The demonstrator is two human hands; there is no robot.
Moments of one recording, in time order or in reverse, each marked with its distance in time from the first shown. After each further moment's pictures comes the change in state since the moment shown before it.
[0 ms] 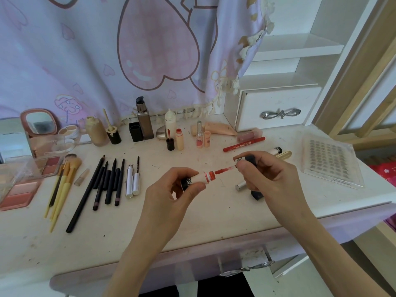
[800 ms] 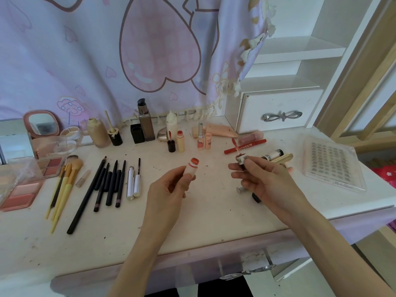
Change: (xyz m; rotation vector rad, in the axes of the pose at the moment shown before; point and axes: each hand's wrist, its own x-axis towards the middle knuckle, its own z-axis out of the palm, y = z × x) left_hand 0.014 -0.018 0.011 -0.185 0.094 -0.172; right_hand 0.021 0.027 -0.010 0.386 0.002 0.436
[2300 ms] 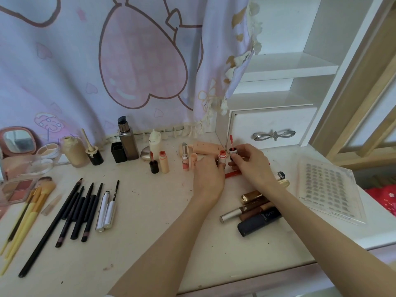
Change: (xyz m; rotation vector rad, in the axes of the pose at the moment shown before) left_hand 0.113 -0.007 0.133 0.479 0.019 0.109; right_hand 0.129 0.004 -0.043 -0.698 0.188 -0.238
